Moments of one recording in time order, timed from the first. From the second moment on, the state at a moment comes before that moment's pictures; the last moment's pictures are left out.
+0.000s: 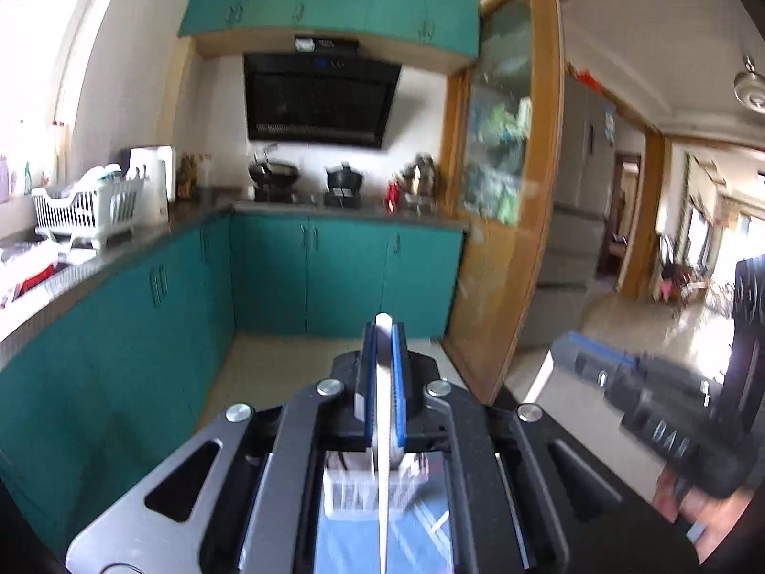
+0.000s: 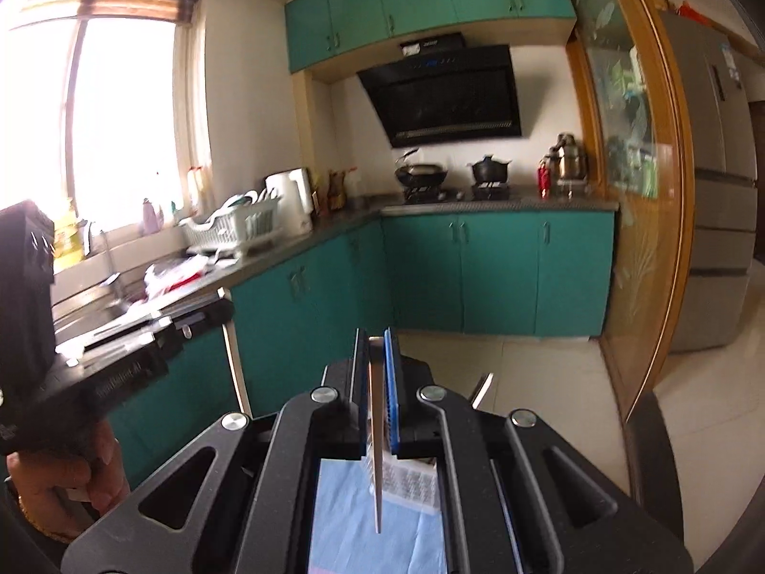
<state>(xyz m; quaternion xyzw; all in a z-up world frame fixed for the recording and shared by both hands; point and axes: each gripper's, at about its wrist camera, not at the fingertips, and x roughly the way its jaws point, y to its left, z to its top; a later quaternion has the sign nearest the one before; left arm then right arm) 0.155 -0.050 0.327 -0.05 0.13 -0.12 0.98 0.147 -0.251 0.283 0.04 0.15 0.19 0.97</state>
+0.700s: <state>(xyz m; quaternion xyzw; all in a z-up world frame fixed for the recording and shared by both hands) 0.315 -0.051 0.162 -0.07 0.17 -0.10 0.98 0.284 -0.246 0.158 0.07 0.20 0.12 0.97</state>
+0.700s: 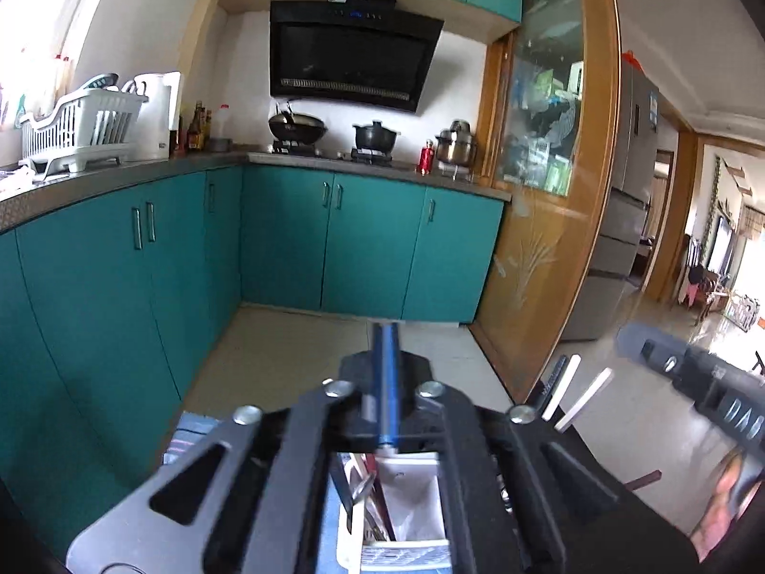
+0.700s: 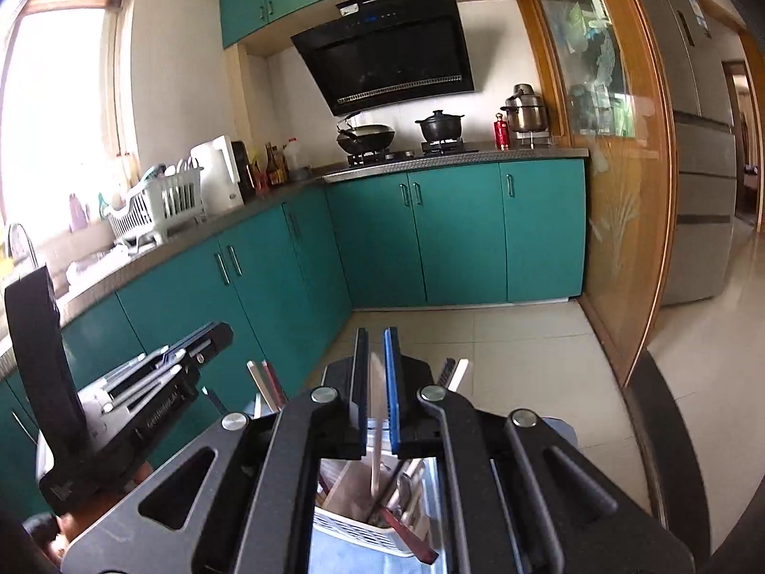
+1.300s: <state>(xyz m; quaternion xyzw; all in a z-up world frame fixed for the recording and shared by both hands) 0.137 0.034 0.066 -0.04 0.32 -0.09 0.94 0.071 -0.238 -0.016 0.16 0.40 0.30 0.85</state>
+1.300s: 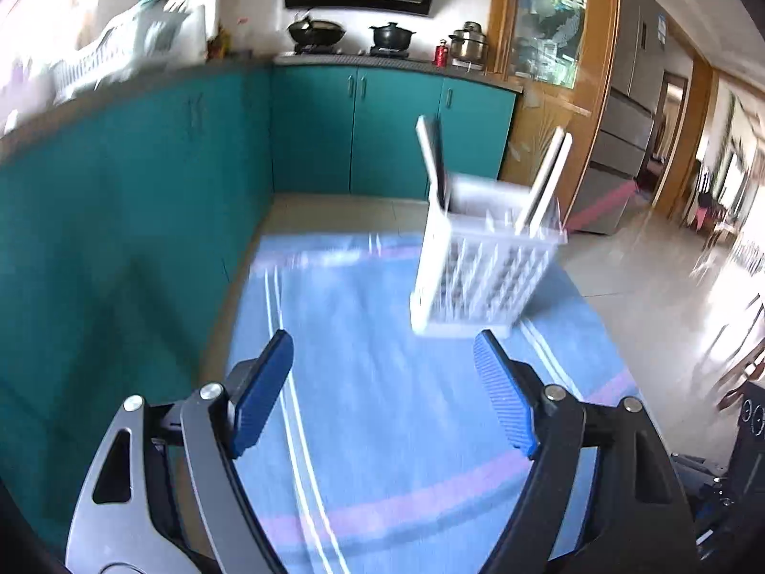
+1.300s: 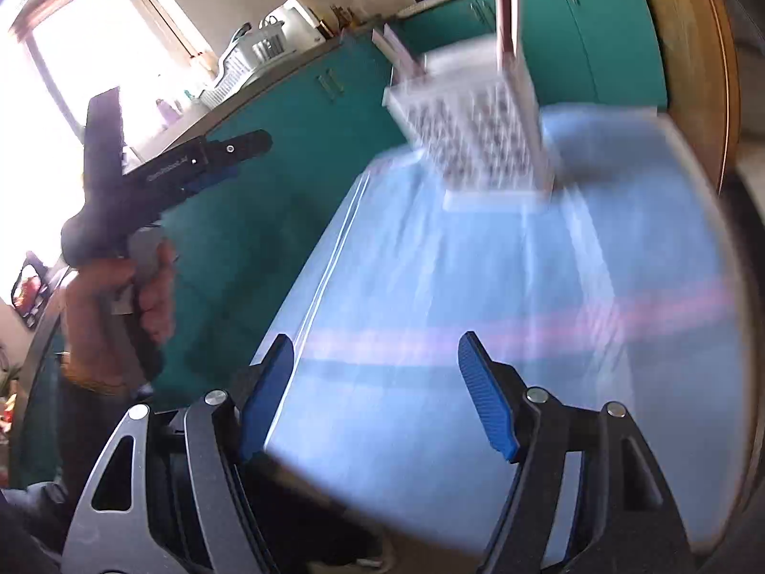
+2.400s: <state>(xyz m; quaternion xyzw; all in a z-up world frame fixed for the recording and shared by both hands) 0.009 0.108 0.034 -0.14 0.28 -0.06 0.95 -0.077 -0.203 -0.369 0.05 0.80 0.14 0.58</state>
